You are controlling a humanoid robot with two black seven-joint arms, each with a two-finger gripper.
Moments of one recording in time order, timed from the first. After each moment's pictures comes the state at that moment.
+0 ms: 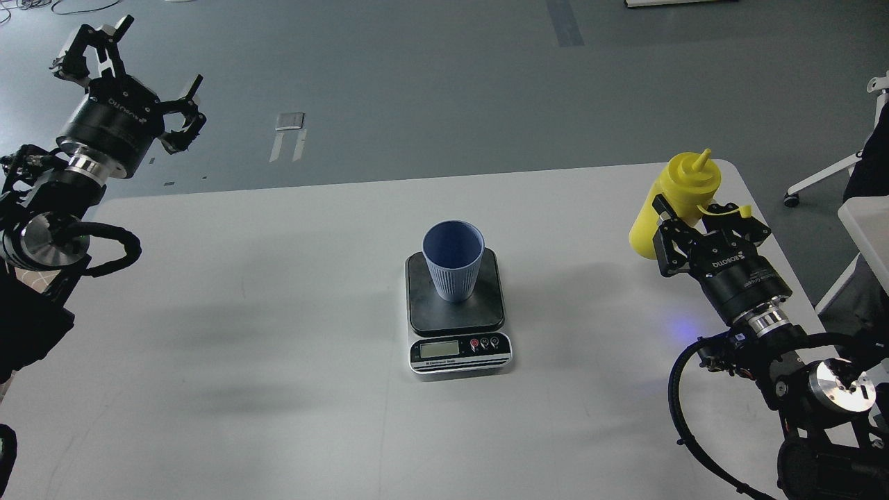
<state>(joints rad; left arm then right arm) -0.78 0.56 -0.85 -0.73 0.01 -0.49 -0.25 0.07 0.00 1.68 1.22 0.34 0.26 -0.49</state>
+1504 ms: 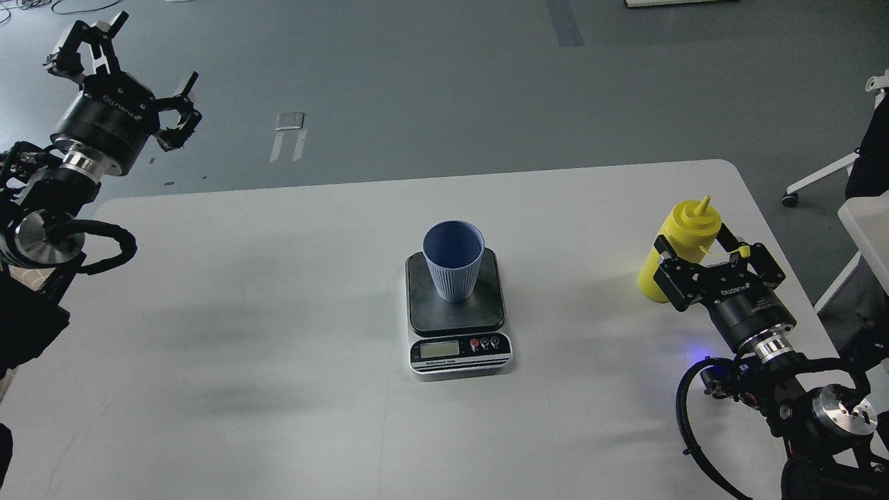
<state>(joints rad) -0.79 0.57 -0.85 -0.73 0.01 -0.49 -0.25 0.04 0.00 1.70 1.12 0.36 0.26 -0.49</state>
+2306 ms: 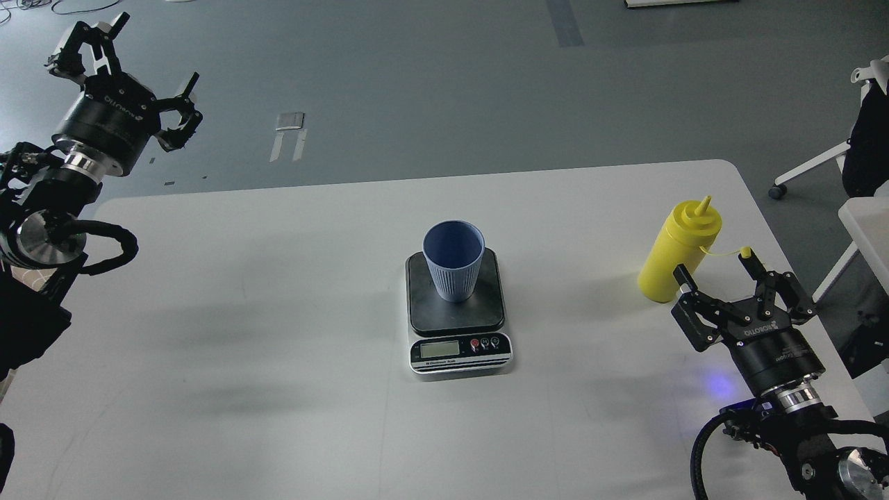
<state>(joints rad) -0.79 0.57 -0.85 -0.73 0.01 -0.49 -0.25 -0.19 0.00 1.70 1.31 0.36 0.42 -0.49</state>
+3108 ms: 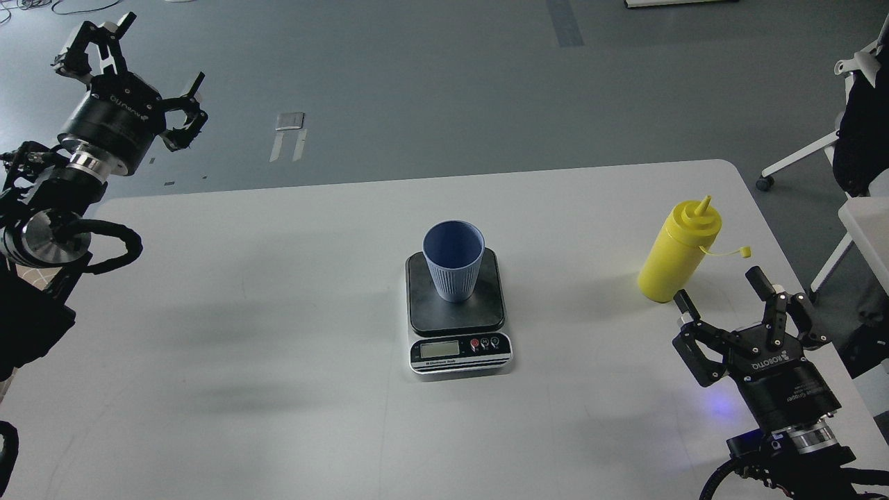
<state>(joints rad) -0.79 0.56 -0.85 -0.73 0.01 -0.49 -0.25 -0.35 0.00 1.67 1.49 0.35 0.49 -0.49</state>
